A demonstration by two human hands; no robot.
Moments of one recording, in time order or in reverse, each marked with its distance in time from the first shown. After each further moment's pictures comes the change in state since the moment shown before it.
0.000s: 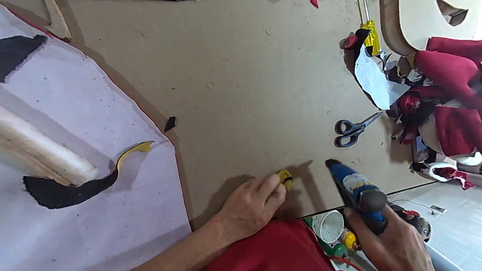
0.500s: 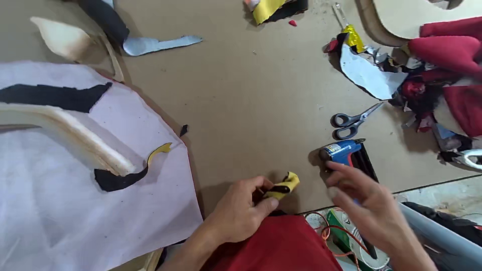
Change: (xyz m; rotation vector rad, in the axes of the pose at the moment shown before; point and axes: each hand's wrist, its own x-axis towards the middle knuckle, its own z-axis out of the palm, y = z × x) left_hand 0.021 0.022 -0.067 -0.810 -0.459 -0.752; right_hand 0.022 0.012 0.035 0.684 -0.006 -0.331
